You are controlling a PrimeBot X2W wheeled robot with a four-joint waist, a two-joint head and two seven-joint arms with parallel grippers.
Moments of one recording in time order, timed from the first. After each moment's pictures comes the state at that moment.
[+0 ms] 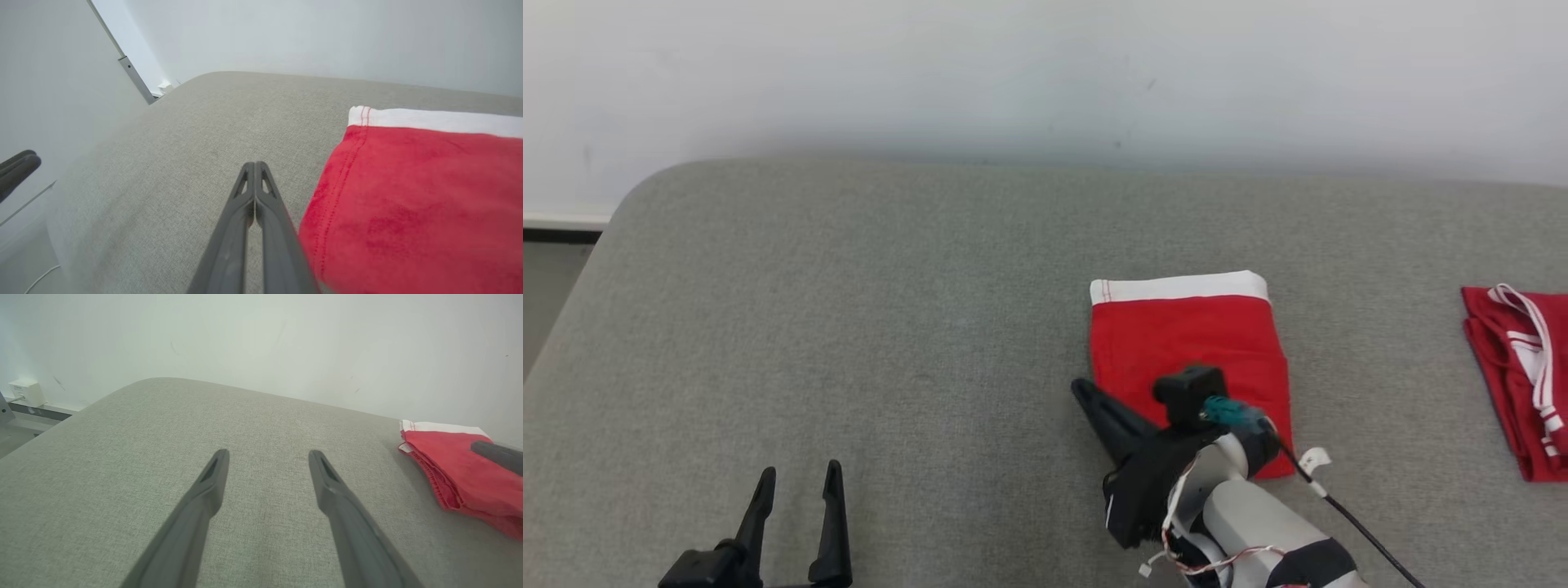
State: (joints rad) left arm -0.01 0.05 -0.02 0.19 -0.22 -0.04 -0.26; right arm -0.58 -0.05 0.70 0.74 0.56 0.13 -0.10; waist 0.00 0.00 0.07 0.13
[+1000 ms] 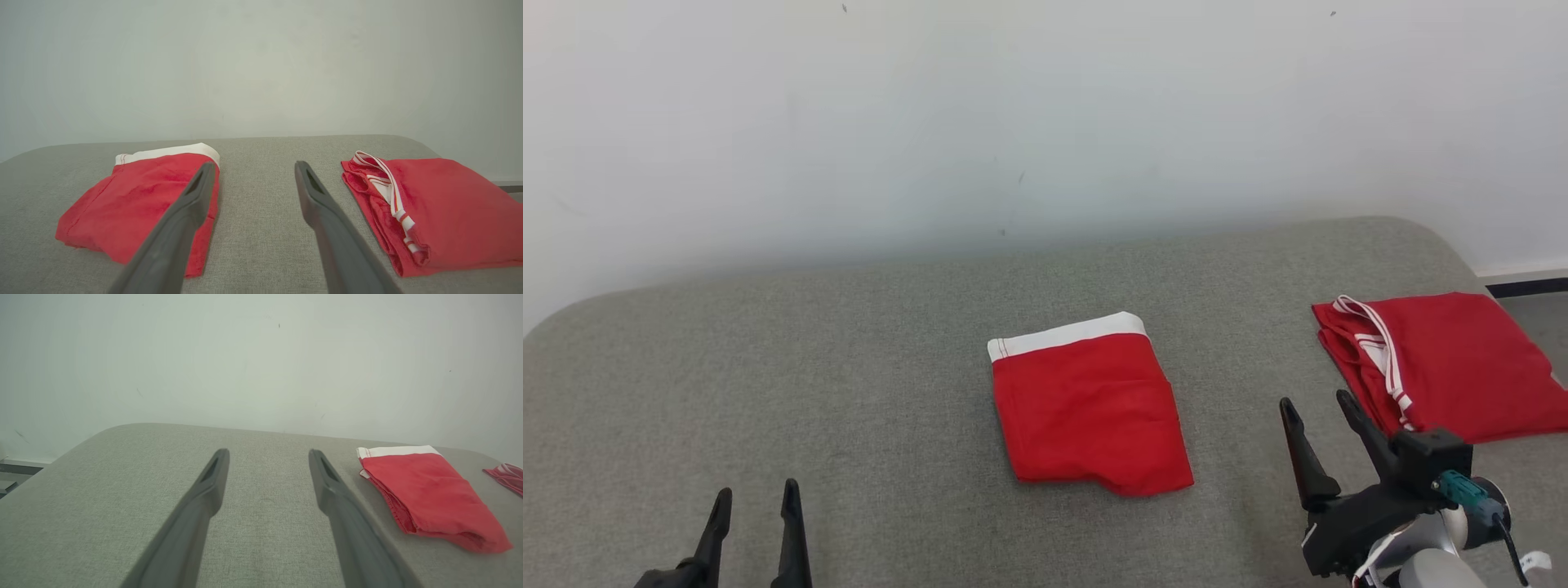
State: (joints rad) left arm 0.02 0.05 0.07 0.20 -0.17 -0.06 -0.26; right arm -0.26 -0.20 0.19 0.50 0.29 0.13 -0.20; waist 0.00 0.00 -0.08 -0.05
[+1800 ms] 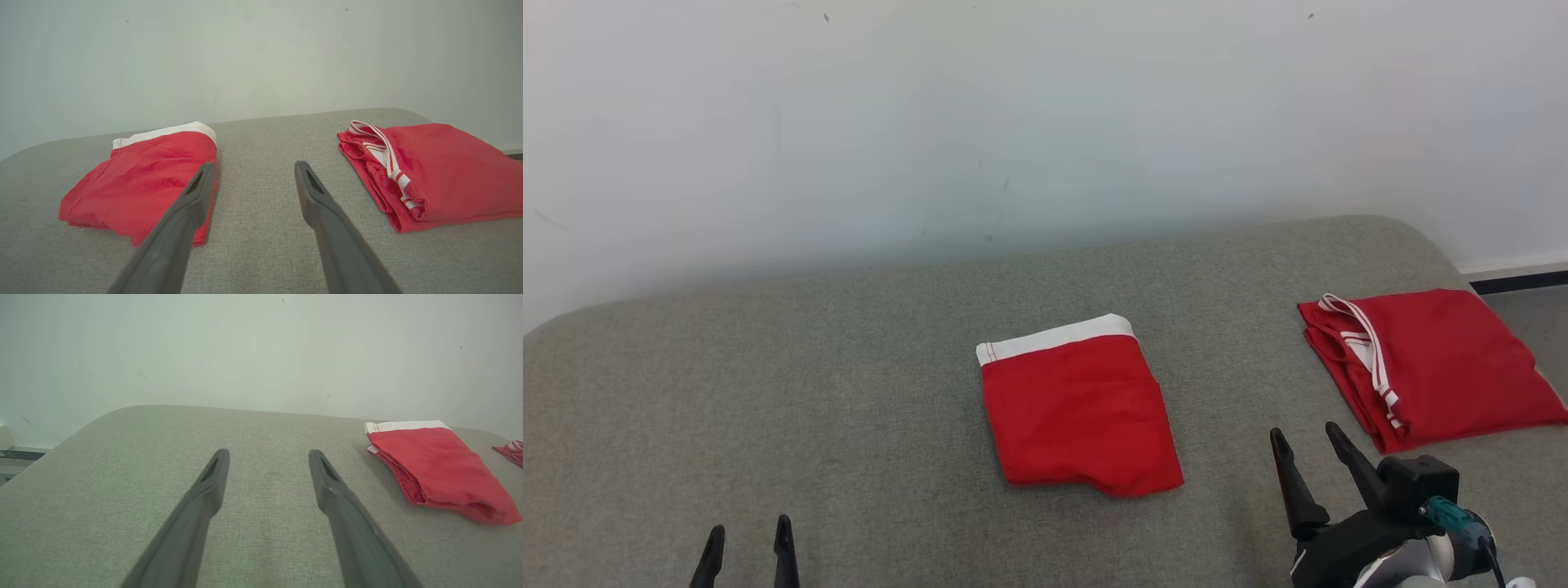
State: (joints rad) left arm 0.07 0.05 0.10 0.23 -0.14 -0.06 -0.26; right arm -0.21 -0.18 0.18 0.52 0.31 0.13 -0.19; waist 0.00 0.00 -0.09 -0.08
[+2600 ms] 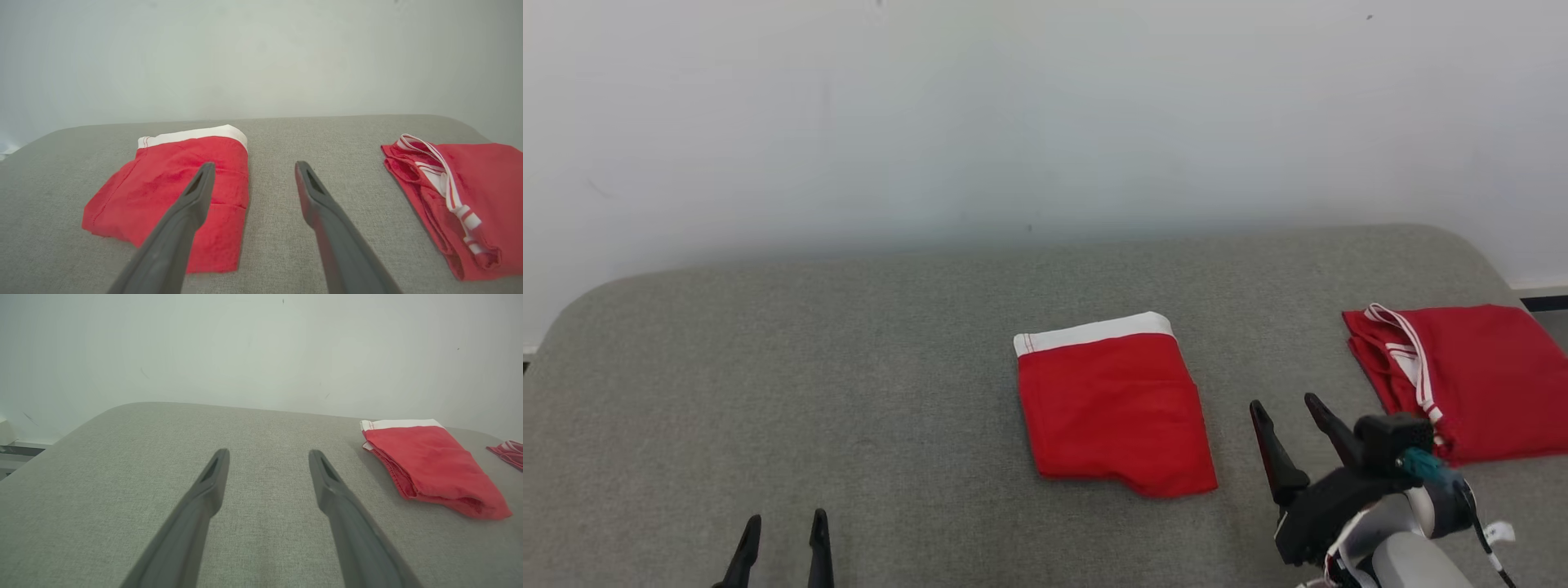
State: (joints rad) left arm 0.07 0.05 0.03 0.20 -0.15 -0.05 -0.26; right arm -0.29 -0.17 0.21 0.55 0.32 0.13 -0.12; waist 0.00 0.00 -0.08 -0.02
